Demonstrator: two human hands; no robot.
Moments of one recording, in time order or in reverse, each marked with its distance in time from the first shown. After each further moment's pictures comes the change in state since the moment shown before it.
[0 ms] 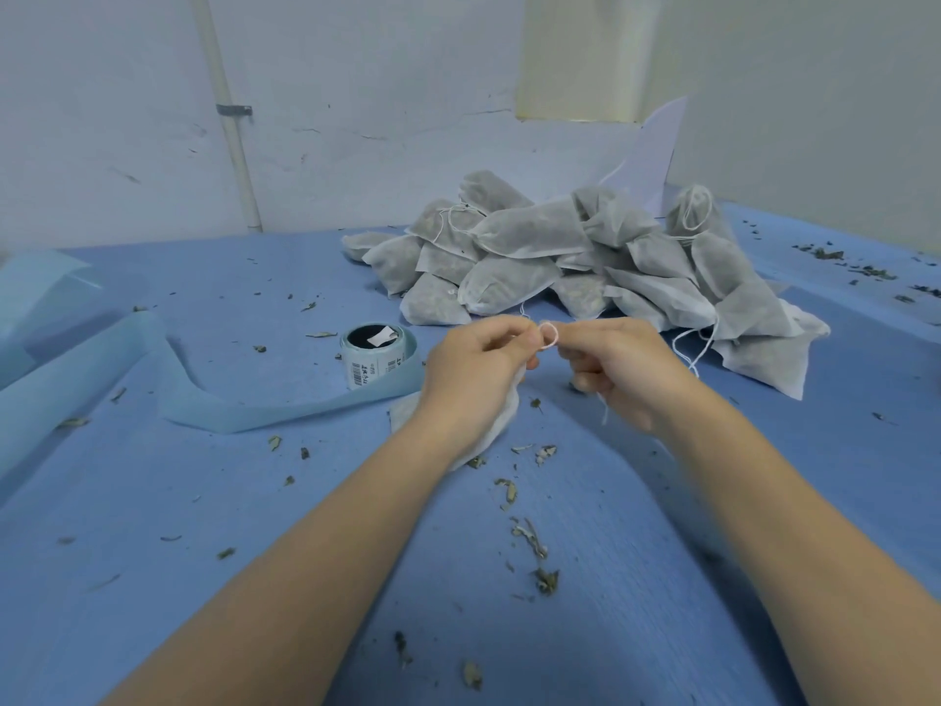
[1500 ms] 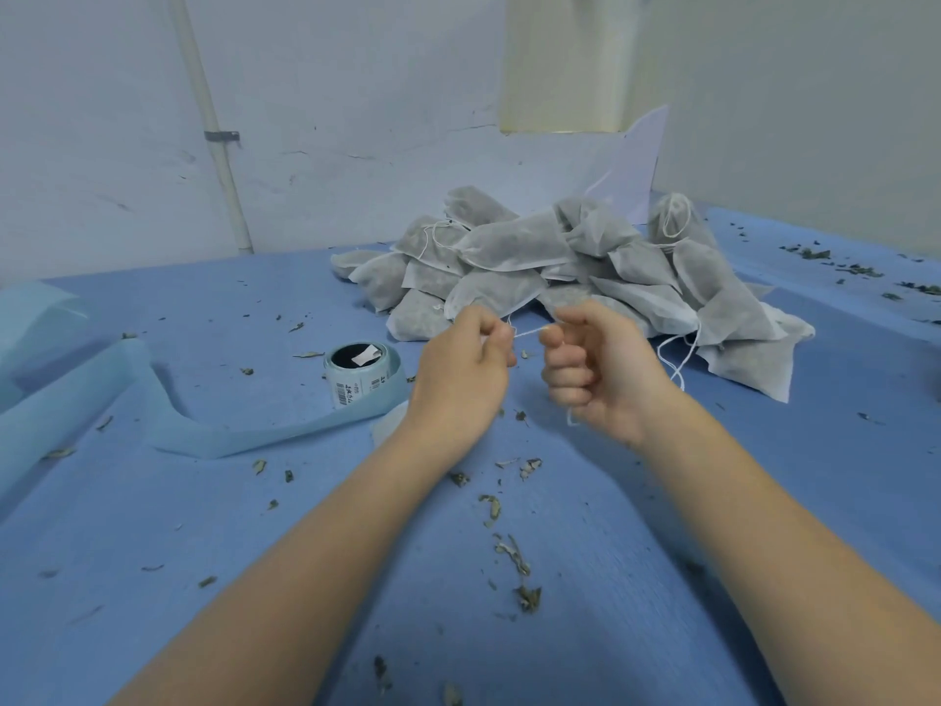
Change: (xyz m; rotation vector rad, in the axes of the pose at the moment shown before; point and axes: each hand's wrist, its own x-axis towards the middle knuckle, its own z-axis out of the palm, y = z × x) left_hand 0.012 -0.001 0.001 0.533 0.085 0.292; right_hand 0.001 -0.007 0.002 0.439 -0.078 0.210
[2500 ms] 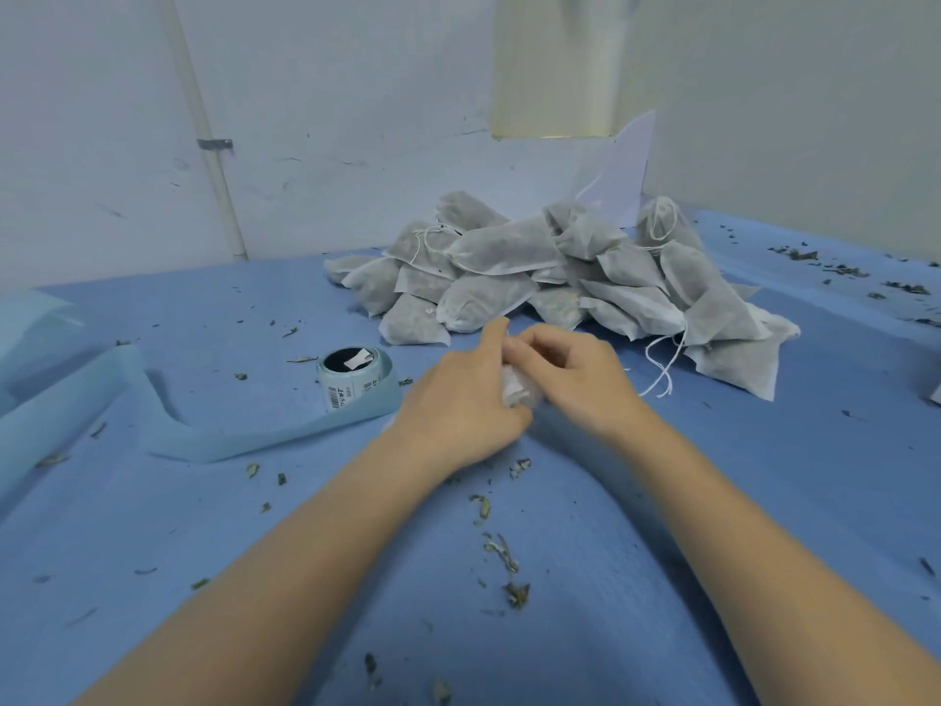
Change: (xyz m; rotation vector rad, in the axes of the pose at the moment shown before) left_hand -0.006 0.007 -0.004 0.608 -0.307 0.073; right_hand -0.001 0.018 -0.003 -0.850 0.089 -0.531
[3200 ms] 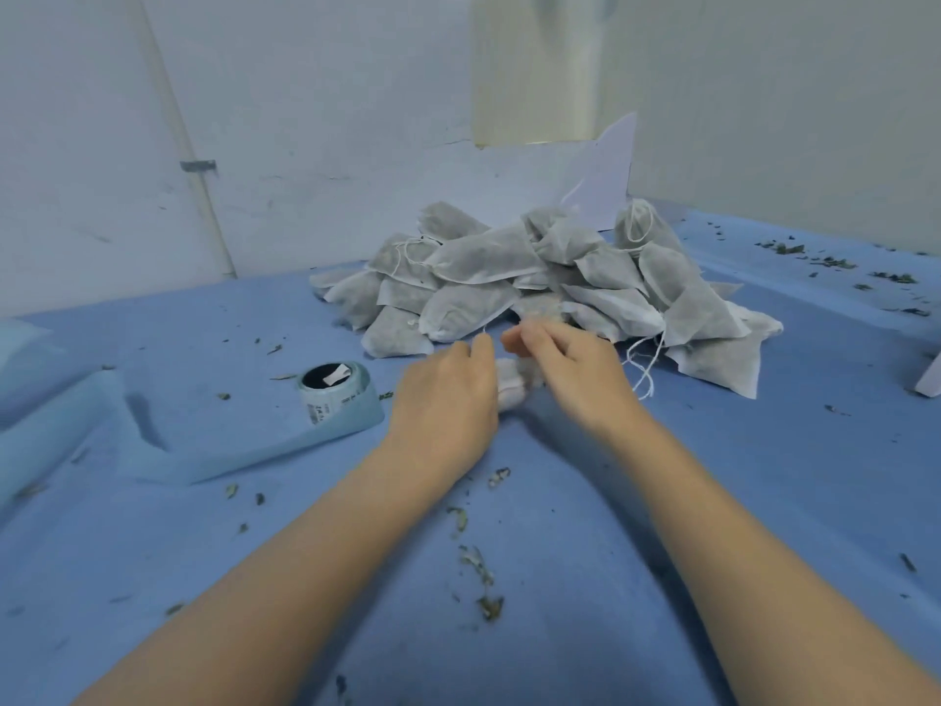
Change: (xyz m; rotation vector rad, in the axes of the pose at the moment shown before) left_hand 0.010 0.010 0.015 0.530 0.235 0.105; right_hand 0.005 0.006 -0.016 0.004 0.143 0.044
